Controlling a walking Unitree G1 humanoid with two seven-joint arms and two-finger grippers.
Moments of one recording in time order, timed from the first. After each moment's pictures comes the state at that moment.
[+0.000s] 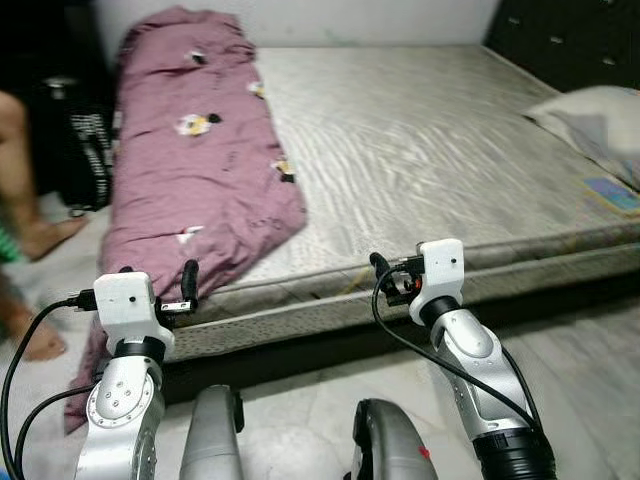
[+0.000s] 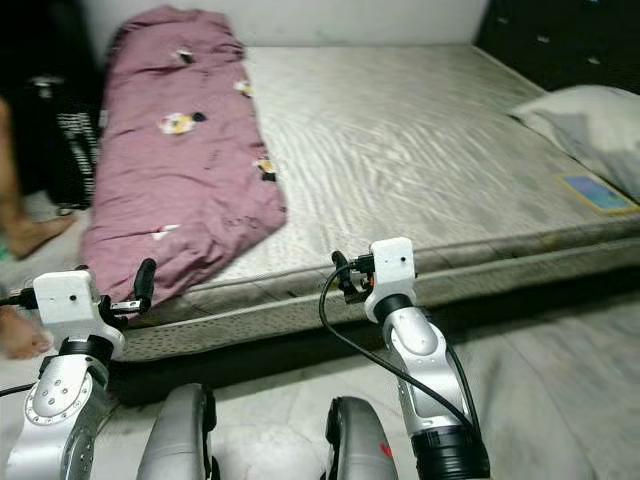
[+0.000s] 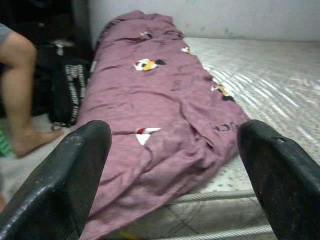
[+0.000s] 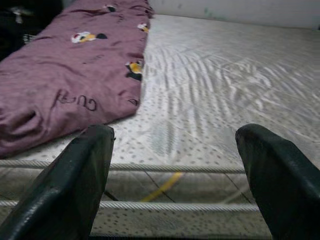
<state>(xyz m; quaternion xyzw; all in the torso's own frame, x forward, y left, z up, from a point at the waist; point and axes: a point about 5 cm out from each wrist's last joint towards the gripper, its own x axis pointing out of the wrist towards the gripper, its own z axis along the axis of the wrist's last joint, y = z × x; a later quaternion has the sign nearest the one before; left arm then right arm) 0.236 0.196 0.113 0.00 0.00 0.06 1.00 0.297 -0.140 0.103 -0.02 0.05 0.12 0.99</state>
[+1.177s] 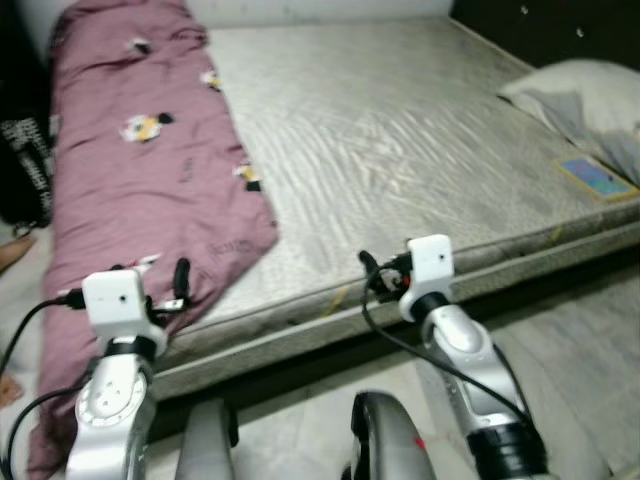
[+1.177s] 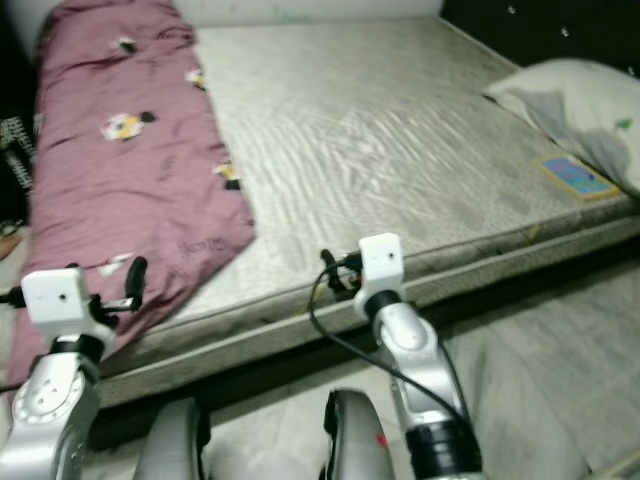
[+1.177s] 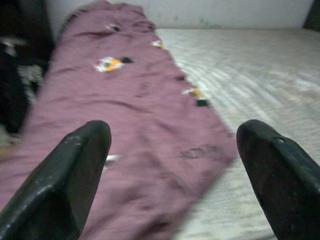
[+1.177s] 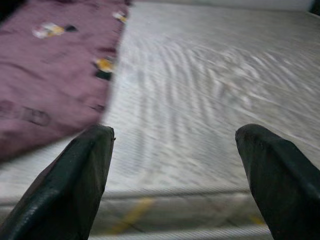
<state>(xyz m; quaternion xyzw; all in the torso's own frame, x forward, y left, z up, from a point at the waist) 0.237 0.196 0.115 -0.01 0.00 0.06 1.00 0.298 -0.136 0.103 -0.03 0.05 0.13 0.99</state>
